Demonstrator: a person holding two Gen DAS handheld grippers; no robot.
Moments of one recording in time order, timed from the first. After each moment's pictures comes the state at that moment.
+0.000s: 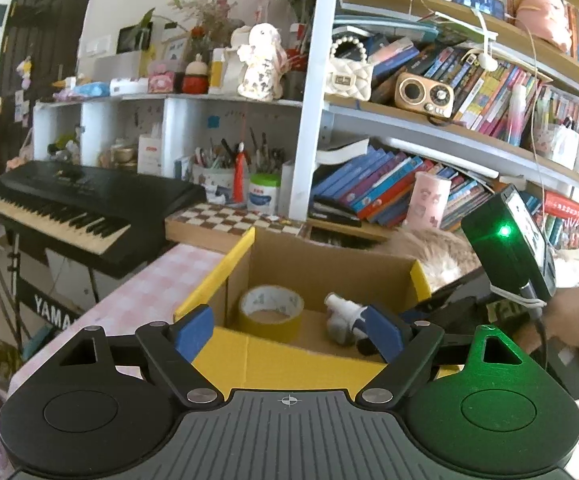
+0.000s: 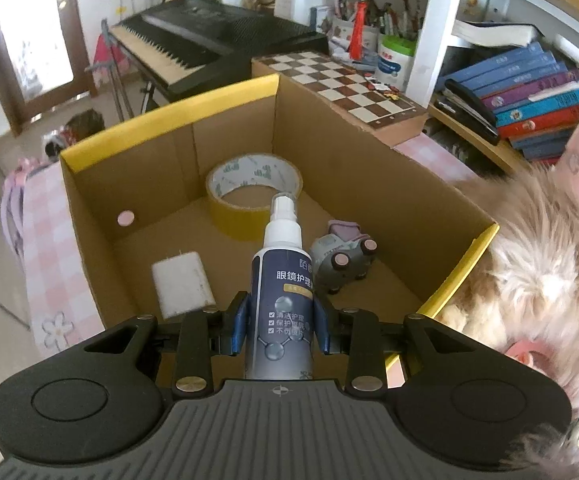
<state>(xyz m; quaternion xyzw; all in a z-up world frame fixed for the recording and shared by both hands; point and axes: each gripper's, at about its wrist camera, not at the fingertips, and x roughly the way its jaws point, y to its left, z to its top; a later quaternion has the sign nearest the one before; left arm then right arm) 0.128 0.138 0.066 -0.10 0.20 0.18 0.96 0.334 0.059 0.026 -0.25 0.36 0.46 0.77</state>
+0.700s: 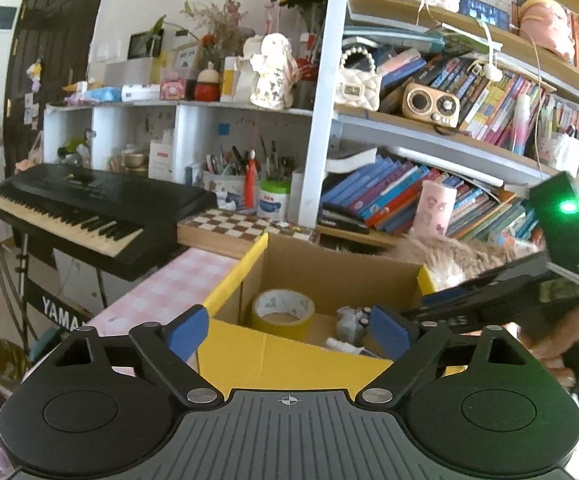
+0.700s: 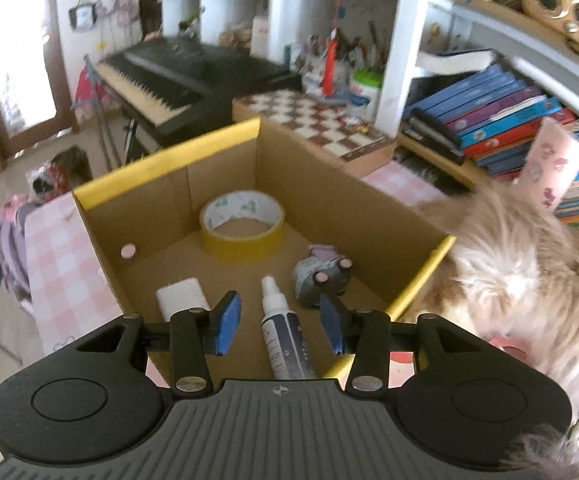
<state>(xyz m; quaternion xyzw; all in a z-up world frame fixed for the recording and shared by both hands) 0.110 0.141 0.069 -0.10 0.18 0.19 0.96 0.315 0.030 0.056 -0.20 0.32 0.44 0.82</state>
